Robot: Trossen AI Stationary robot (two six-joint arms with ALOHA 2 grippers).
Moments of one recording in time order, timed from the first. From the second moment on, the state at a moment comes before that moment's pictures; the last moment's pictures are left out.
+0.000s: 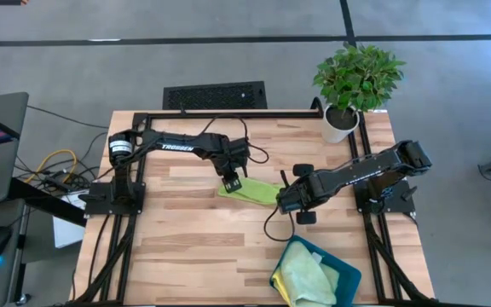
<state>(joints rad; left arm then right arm) 0.25 1.92 1.34 -0.74 0.16 -0.16 0.26 1.64 1.19 -1.13 0.29 0.16</state>
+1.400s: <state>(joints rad) 0.24 1.56 1.32 -0.75 -0.30 0.05 -0.01 1.26 1.18 -1.00 0.40 -0.04</state>
